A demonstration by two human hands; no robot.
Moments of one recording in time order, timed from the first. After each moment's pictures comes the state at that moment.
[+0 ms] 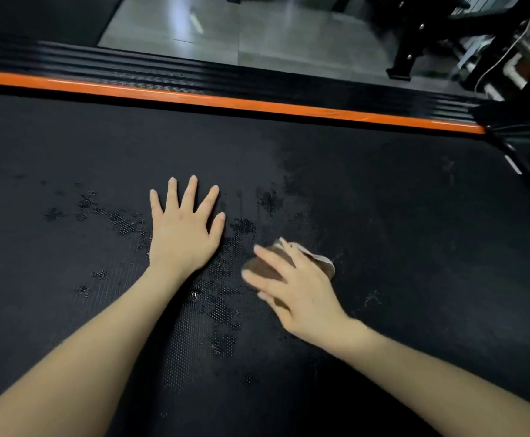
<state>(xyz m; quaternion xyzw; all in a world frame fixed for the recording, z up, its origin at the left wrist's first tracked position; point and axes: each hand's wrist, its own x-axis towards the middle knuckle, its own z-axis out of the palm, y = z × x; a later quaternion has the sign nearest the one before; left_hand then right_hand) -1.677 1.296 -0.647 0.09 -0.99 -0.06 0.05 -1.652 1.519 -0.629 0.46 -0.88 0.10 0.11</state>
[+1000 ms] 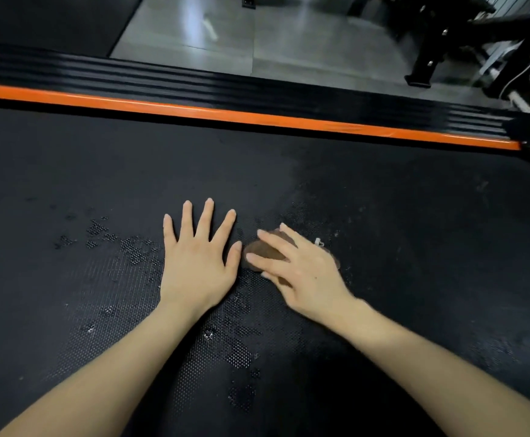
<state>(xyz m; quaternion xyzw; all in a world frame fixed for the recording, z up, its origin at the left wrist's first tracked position) -1.676 1.295 -0.647 0.08 -0.99 -0.06 0.05 -1.717 1.483 -0.630 0.46 -0.87 0.12 0.12</state>
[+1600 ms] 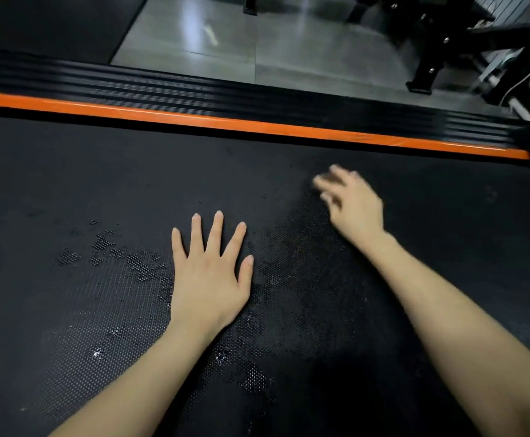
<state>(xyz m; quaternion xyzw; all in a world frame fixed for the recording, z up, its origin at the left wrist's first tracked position) -1.676 1.295 -0.646 0.08 -0.99 -0.07 0.04 -1.851 1.495 -0.628 0.22 -0.96 0.09 0.15</state>
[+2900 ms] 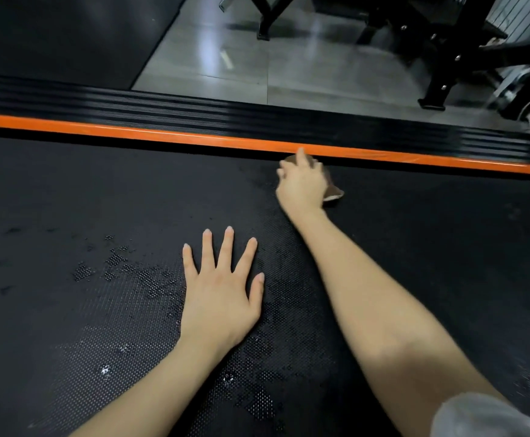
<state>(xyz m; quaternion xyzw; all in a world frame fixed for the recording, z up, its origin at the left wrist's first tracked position) -1.678 1.297 -0.646 0.09 -0.99 -0.07 0.05 -1.900 1.380 -0.634 0.12 -0.98 0.12 0.09</state>
